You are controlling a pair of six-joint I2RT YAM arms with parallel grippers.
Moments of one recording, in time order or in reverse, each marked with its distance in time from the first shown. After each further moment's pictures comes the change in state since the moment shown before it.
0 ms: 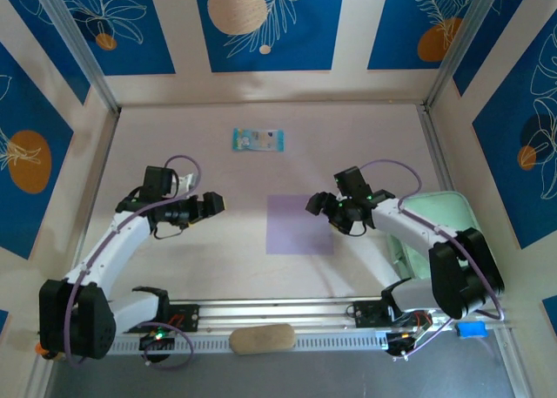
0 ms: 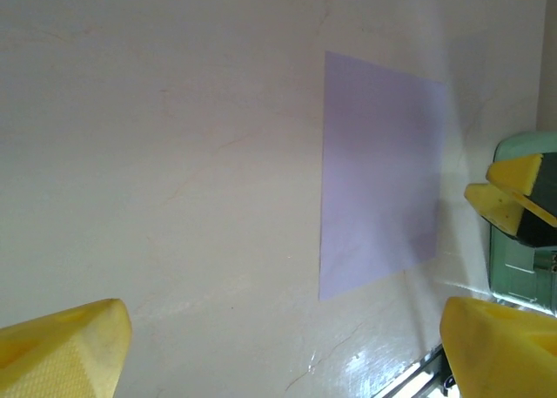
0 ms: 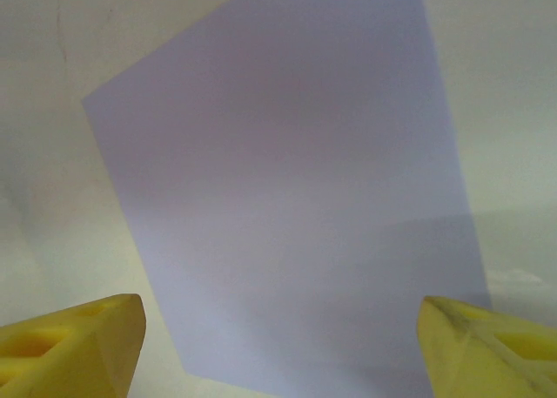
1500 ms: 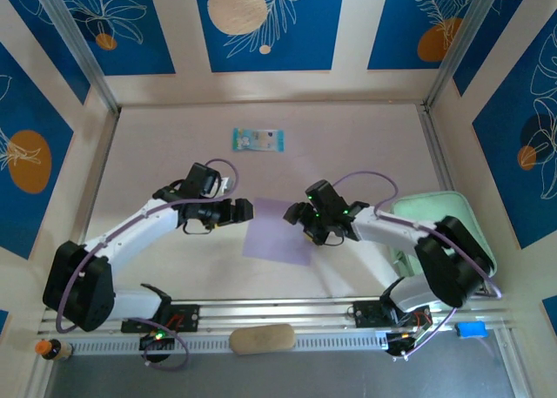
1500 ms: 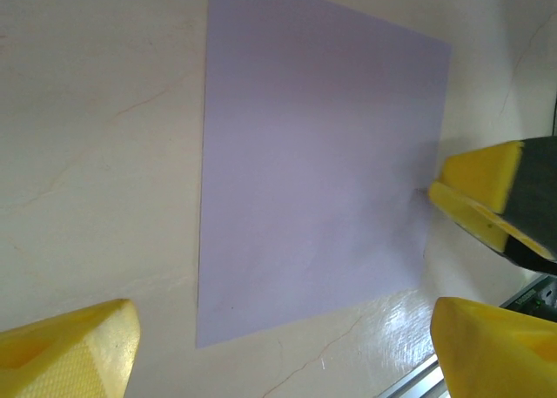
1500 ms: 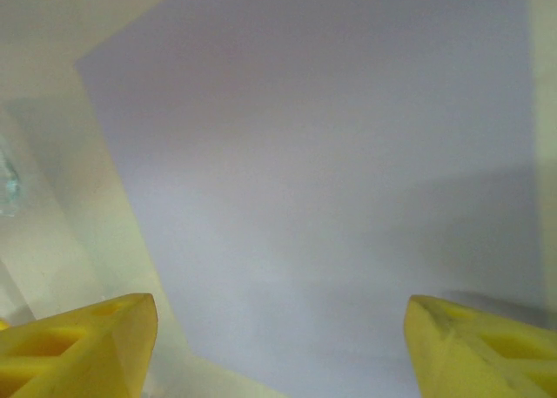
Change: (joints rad) left arm -0.326 0.169 0.101 0.037 -0.186 -0.133; right arm 0.242 0.050 -0.042 0.185 0.076 0.325
